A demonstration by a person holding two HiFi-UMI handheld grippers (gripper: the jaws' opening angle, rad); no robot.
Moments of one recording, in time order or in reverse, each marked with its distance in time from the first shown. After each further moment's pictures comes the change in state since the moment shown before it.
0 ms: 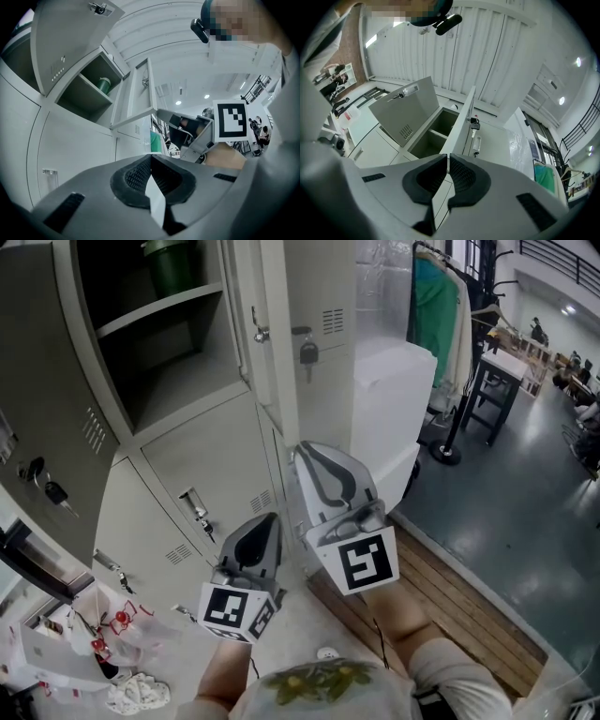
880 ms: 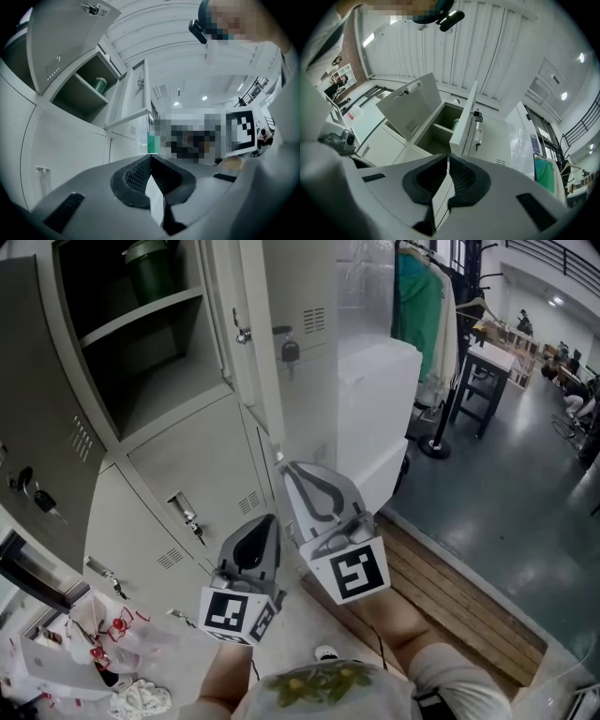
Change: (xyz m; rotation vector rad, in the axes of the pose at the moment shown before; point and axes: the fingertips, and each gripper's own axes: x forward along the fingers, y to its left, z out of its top) left arm 0.006 -0.019 0.001 0.001 -0.014 -0.025; right arm -0.024 0.009 -0.019 -0.007 0.079 0.037
